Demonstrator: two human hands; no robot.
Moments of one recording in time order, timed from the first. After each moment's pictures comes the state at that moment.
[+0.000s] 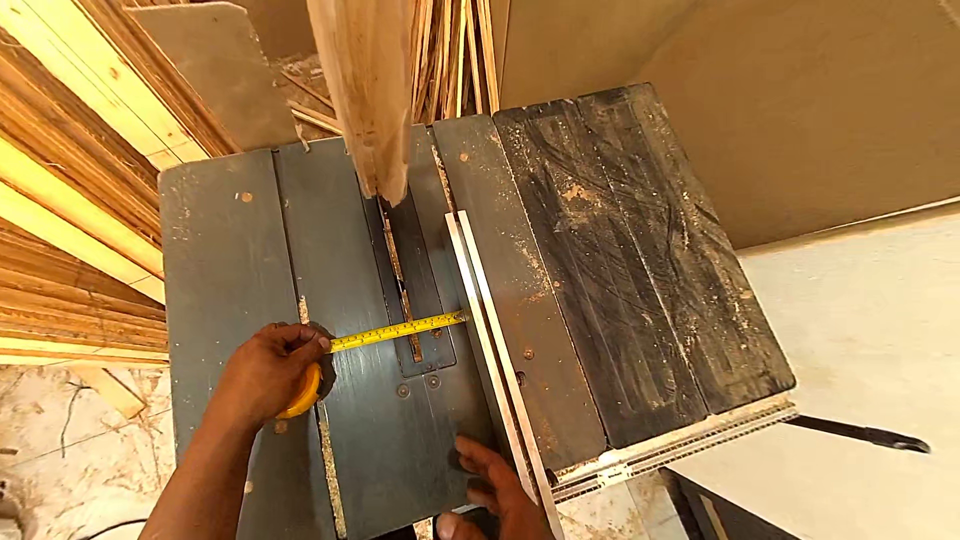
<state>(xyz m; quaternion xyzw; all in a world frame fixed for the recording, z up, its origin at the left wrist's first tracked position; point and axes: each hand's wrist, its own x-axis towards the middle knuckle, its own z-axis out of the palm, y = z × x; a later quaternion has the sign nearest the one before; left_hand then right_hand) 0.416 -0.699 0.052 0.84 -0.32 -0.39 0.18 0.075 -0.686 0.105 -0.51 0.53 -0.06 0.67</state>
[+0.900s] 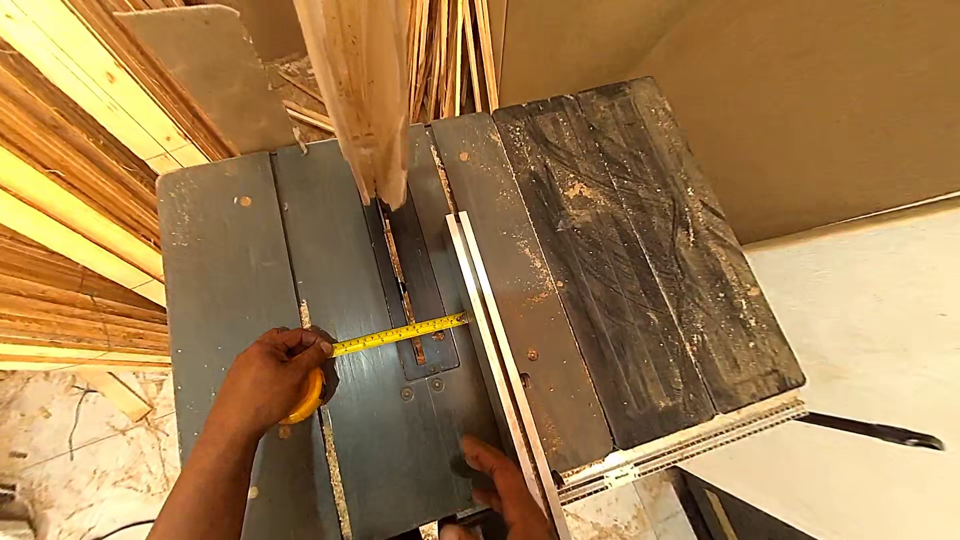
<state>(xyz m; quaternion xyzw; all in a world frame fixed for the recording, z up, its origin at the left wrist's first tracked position) 0.416 -0.698 0.052 0.84 -0.32 -0.39 0.19 0.076 -0.683 0.104 -0.55 0.52 -0.09 0.65</state>
